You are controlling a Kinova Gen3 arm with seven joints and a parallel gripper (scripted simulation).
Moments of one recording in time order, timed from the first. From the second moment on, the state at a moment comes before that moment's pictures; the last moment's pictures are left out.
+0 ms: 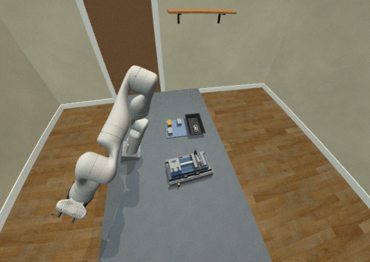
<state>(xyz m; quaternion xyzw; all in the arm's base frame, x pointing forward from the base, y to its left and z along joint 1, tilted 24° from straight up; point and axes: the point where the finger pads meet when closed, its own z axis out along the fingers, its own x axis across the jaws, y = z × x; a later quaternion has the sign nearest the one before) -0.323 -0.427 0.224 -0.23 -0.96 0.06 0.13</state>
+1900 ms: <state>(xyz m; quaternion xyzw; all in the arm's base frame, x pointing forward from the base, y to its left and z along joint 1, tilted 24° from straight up) -0.153 -0.486 0.245 -0.19 -0.97 0.11 0.05</state>
